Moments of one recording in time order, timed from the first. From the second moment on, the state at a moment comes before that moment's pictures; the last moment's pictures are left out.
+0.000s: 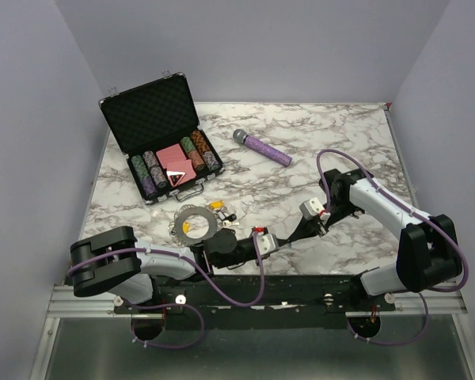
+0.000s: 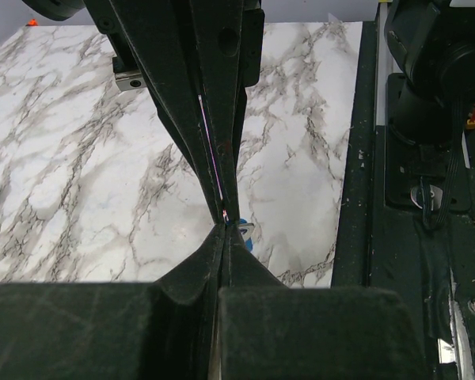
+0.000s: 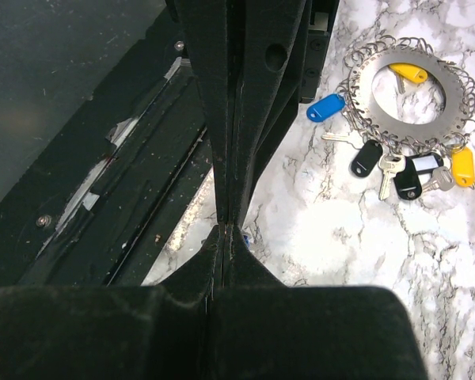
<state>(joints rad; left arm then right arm) -1.25 1.41 0.41 0.96 0.05 0.14 0.34 1.43 0.93 -1.34 -1.25 -1.97</state>
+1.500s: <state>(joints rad) -1.27 1.42 0.43 0.93 -0.01 0.09 0.34 1.44 0.93 -1.34 -1.25 -1.98</state>
